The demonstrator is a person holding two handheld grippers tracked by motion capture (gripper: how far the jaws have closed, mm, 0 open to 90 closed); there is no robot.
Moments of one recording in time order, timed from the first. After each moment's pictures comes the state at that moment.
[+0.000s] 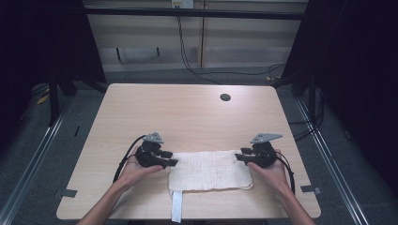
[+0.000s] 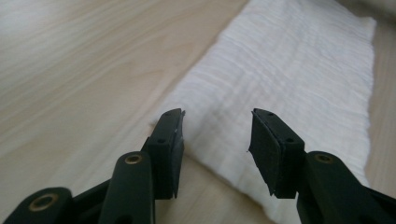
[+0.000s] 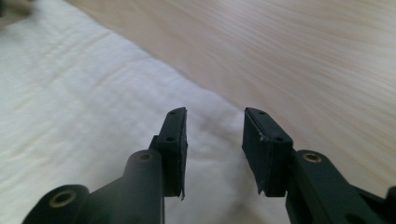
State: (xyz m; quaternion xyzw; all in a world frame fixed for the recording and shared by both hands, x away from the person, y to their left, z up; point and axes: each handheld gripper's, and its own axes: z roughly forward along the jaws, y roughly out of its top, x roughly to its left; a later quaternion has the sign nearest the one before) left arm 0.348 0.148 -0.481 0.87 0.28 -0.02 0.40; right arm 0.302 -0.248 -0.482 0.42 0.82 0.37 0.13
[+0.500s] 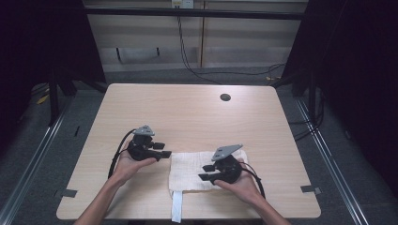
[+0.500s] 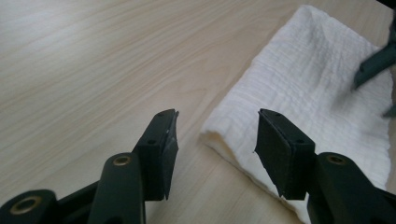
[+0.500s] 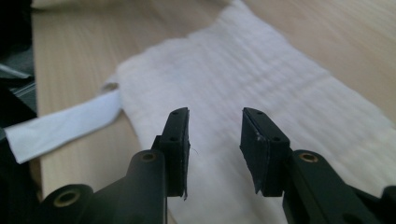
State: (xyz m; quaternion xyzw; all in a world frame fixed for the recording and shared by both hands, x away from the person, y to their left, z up) left arm 0.359 0.171 -0.471 0.85 0.31 0.01 0.43; right arm 0.272 -0.137 -0.474 0.29 0.87 0.40 0.03
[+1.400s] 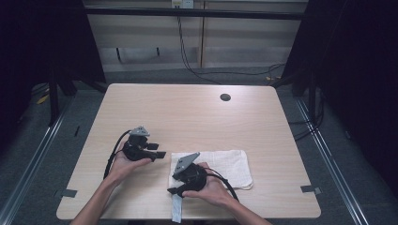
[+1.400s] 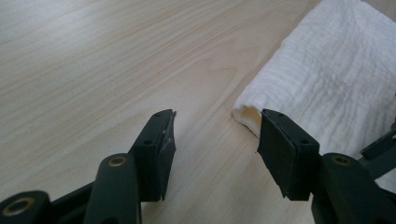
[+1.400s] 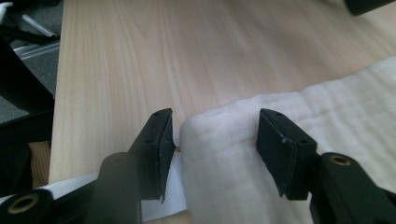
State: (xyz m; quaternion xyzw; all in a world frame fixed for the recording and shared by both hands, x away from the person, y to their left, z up) left arm 0.365 0.184 -0.482 0.85 0.32 0.02 0.41; right arm 0.271 -0.039 -0.495 0.18 0.91 0.38 0.01
